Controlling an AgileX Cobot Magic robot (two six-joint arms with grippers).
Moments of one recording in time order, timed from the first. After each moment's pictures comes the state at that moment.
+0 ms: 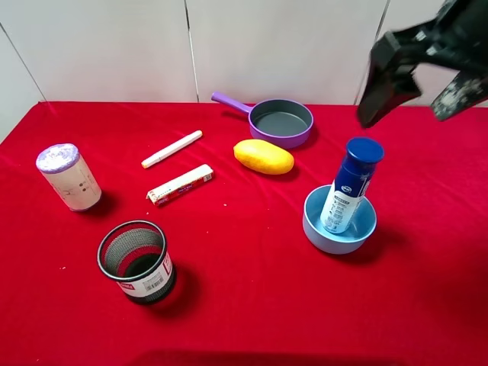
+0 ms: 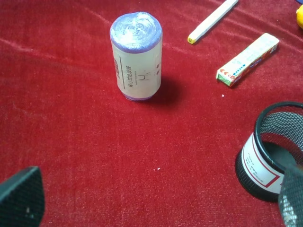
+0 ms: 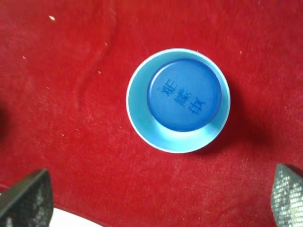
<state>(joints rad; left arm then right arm) -0.06 -0.01 -0.49 0.02 1.05 0.03 0.46 1.30 -1.23 0.08 1.22 0.10</state>
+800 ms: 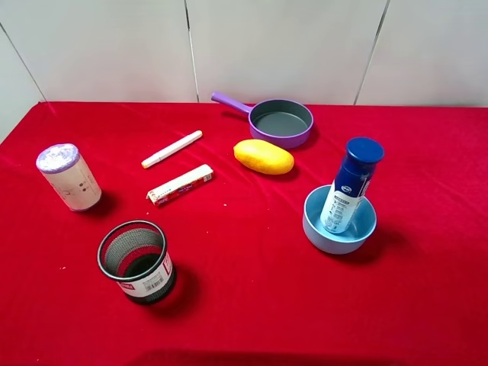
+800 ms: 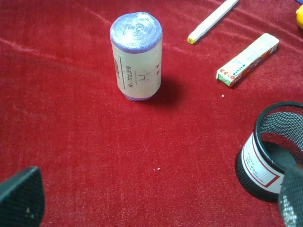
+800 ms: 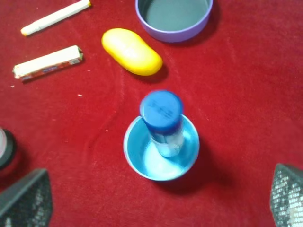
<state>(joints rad) -0.06 -0.01 -0.49 0.02 1.05 0.03 0.42 0.83 -1.16 0.02 1.22 0.08</state>
